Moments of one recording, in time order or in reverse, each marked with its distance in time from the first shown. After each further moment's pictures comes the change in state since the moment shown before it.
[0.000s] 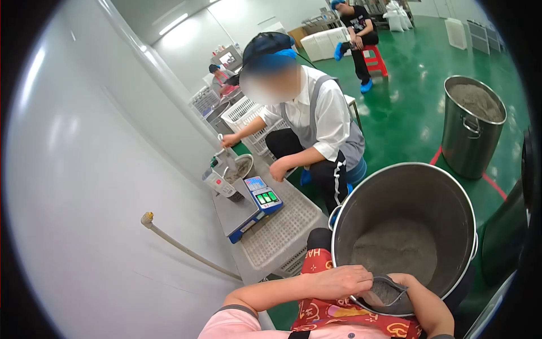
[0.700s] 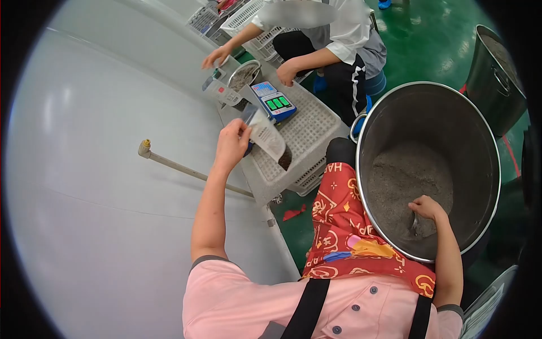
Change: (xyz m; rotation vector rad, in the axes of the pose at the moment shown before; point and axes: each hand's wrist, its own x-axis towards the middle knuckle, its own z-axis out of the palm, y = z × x) left_hand -0.219 -0.050 -0.116 0.557 0.620 -1.143; right_hand -0.052 -0.027 -0.013 -0.229 0.640 0.165
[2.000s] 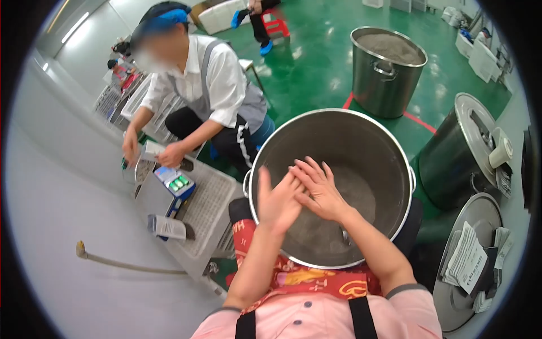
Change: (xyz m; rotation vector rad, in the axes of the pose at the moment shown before) left_hand -0.011 0.280 0.156 -2.413 -0.945 -0.560; right_hand -0.056 -0.101 -0.071 0.074 0.952 -0.599
